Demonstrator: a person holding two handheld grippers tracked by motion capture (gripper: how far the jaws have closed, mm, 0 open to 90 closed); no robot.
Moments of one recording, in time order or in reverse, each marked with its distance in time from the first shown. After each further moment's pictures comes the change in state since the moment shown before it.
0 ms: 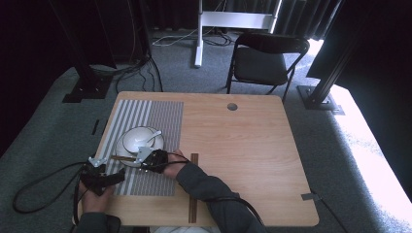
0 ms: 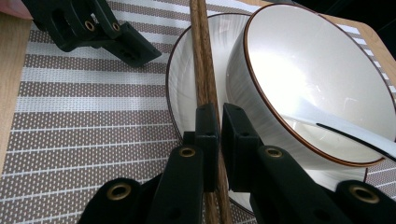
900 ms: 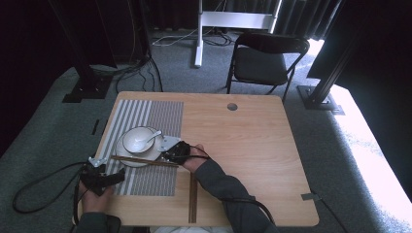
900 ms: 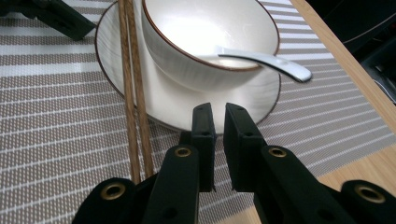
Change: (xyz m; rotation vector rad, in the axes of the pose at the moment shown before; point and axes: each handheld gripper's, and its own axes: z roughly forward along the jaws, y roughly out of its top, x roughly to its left) left arm 0.000 0.000 0.000 0.000 0.000 0.000; right arm -0.036 -0.042 -0.046 -0.026 -0.090 0.125
